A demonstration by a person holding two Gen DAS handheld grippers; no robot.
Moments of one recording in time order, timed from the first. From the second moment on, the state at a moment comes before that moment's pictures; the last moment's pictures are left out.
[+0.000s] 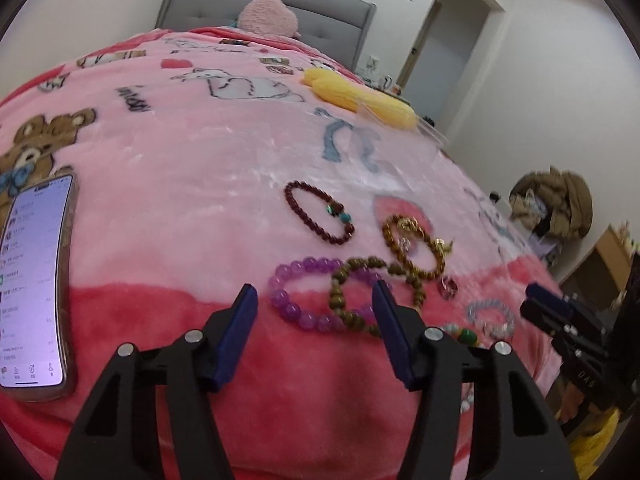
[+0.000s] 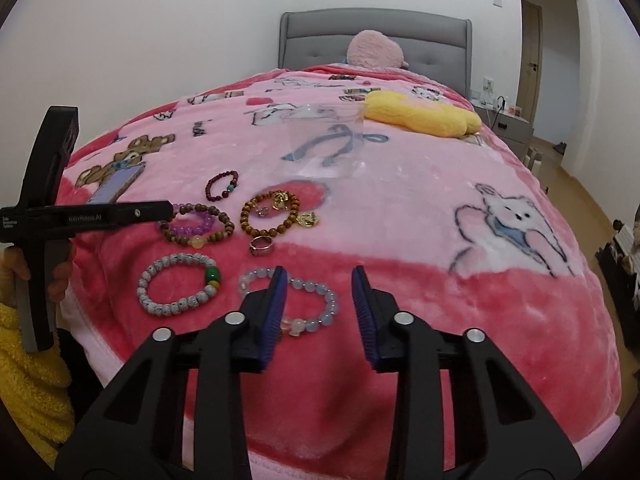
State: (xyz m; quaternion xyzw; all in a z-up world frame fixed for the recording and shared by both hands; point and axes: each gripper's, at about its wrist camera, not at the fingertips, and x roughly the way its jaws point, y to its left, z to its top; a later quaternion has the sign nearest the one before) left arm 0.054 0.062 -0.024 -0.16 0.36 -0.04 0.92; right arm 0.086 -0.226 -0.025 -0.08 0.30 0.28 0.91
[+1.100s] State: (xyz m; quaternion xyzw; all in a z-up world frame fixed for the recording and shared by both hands) left arm 0.067 0.055 -0.033 -0.13 0.38 -0.01 0.92; right arm 0.097 -0.210 -0.045 -0.13 0.33 0.26 0.90
